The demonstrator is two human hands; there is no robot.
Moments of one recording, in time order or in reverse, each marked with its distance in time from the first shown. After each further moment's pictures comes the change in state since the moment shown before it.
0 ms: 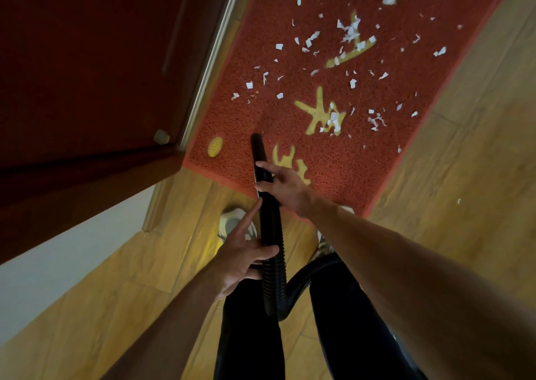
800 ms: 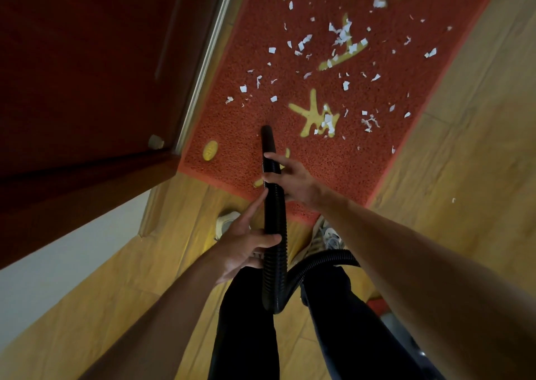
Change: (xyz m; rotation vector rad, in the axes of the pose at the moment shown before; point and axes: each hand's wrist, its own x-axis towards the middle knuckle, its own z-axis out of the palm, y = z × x) left_hand 0.018 0.018 0.003 0.043 -0.076 0.014; right_hand 0.000 -0.011 -0.030 0.063 0.004 0.048
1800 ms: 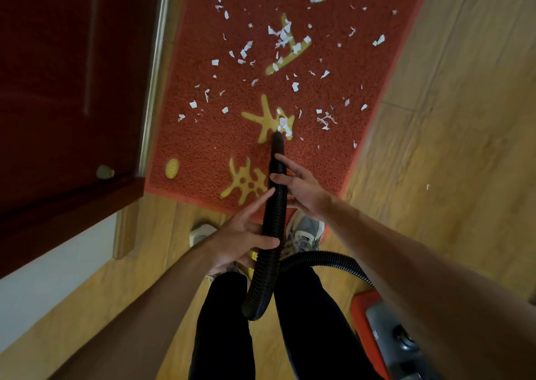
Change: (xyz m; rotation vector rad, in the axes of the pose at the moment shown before) left_hand 0.040 0.054 0.095 0.318 -0.038 -0.114; right_hand -0.029 0.029 -0.114 0.388 0.003 0.014
